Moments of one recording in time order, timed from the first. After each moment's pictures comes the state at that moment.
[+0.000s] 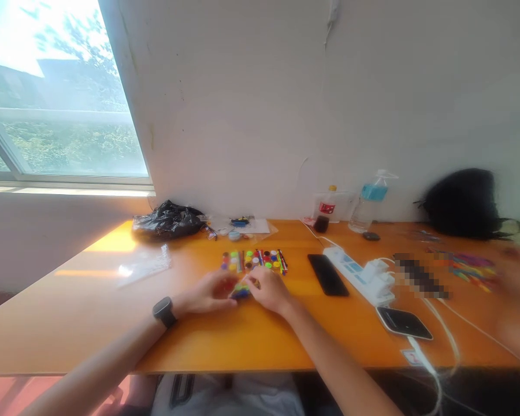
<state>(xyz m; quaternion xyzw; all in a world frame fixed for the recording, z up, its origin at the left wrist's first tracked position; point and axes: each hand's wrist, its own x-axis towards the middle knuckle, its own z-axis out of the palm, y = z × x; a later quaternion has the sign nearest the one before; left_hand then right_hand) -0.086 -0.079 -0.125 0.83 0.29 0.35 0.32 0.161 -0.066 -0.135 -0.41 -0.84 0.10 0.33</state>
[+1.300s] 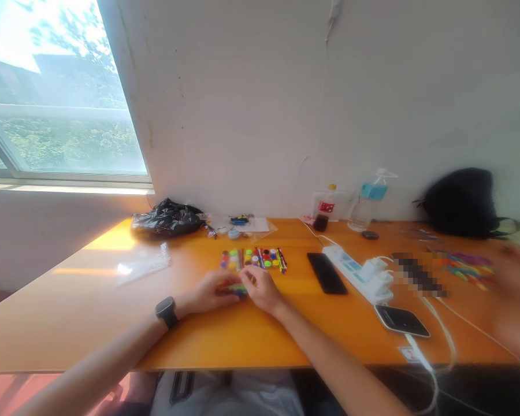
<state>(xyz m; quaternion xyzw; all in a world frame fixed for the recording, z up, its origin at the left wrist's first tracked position) -0.077 -0.074 -0.147 0.82 0.29 0.36 0.32 0.143 -0.071 -0.142 -0.36 -0.79 0.25 0.42</state>
